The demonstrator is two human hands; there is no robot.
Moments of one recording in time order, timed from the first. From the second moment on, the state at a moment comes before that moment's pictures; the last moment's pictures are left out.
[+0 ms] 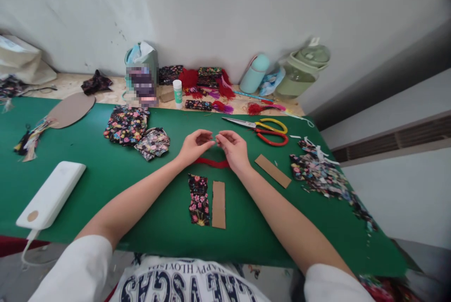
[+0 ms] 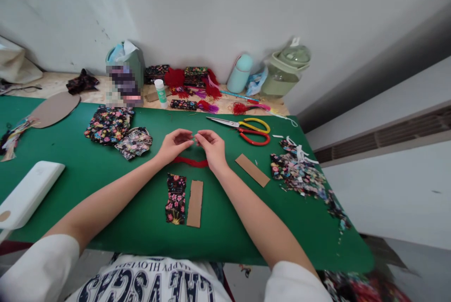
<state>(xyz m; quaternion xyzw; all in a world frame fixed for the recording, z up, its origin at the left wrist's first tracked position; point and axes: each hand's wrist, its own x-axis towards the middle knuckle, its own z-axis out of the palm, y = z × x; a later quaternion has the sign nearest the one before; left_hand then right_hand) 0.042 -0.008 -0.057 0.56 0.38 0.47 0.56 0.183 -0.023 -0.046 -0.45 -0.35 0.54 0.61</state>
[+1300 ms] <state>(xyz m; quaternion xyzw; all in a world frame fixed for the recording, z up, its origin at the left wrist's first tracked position) 0.046 -0.020 -0.044 0.37 0.39 0.53 0.65 0.176 -0.048 -0.044 -0.47 -0.65 0.20 0.56</state>
